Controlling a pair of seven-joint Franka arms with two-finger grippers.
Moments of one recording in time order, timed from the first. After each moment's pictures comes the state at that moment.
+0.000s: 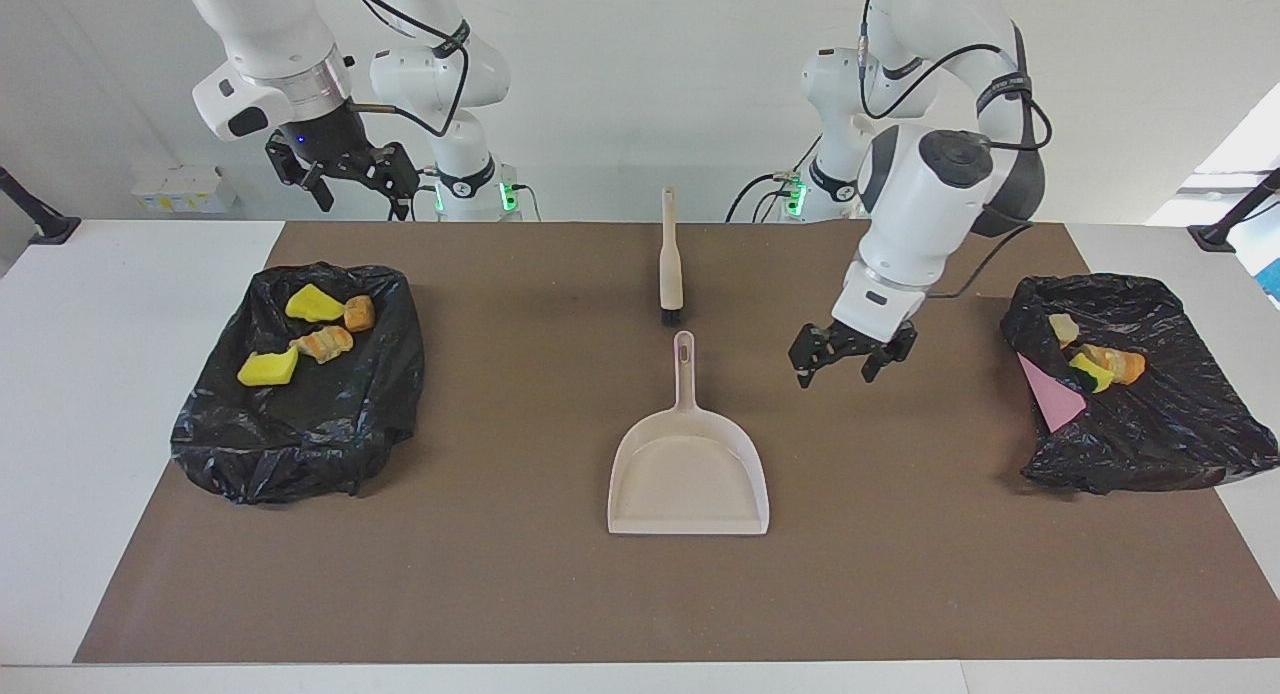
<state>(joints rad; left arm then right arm) -0.27 0.22 -0.02 -1.68 -0.07 2.03 -0.33 0.05 -0.03 0.02 -1.53 -0.01 1.42 0.22</state>
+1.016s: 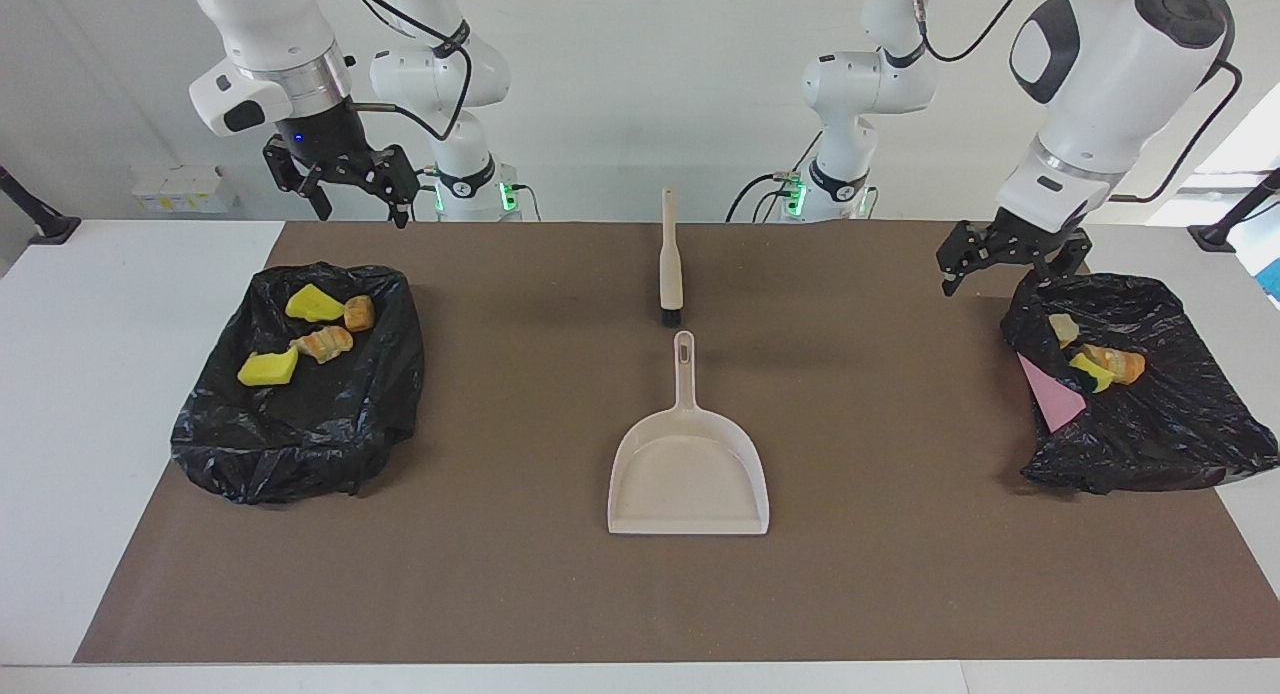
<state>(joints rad) -0.08 0.00 -0.01 -1.65 -0.02 1.71 0.05 0.05 -0.03 0.03 -1.53 -0.01 1.49 0.22</state>
